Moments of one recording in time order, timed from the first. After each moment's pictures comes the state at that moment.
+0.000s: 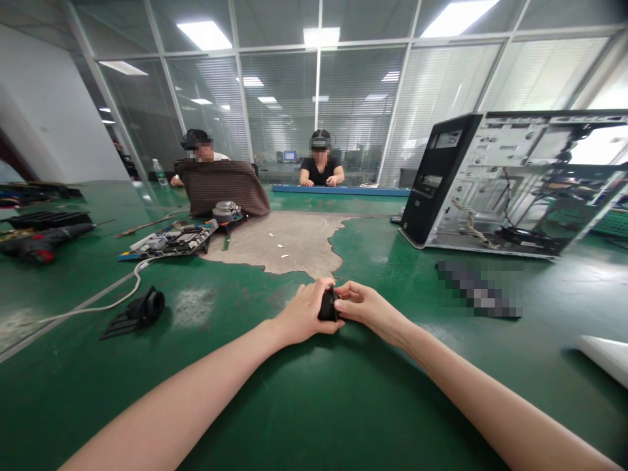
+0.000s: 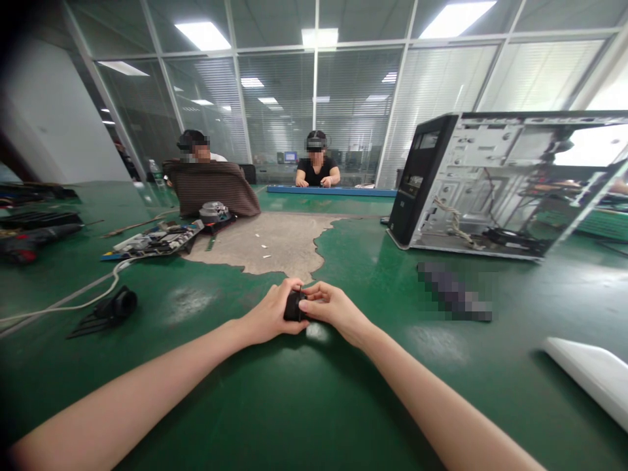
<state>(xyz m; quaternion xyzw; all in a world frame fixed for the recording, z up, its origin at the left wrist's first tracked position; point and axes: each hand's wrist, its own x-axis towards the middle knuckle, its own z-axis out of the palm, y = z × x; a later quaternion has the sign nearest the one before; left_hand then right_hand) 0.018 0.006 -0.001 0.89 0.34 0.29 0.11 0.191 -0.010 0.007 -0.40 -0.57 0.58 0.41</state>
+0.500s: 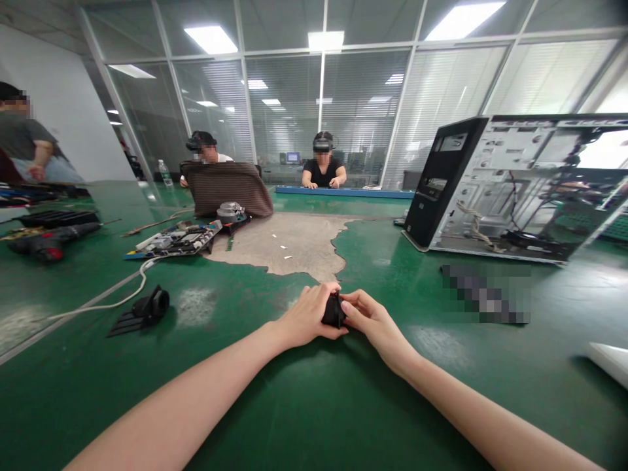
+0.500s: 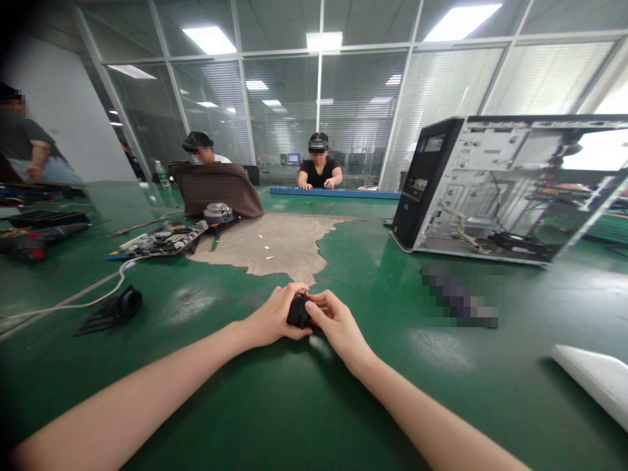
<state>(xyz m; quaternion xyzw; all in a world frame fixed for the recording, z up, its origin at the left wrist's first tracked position) 0.016 0.007 -0.002 0.90 0.31 0.29 0.09 0.174 -0.034 0.004 -0.45 -0.59 0.47 0.49</state>
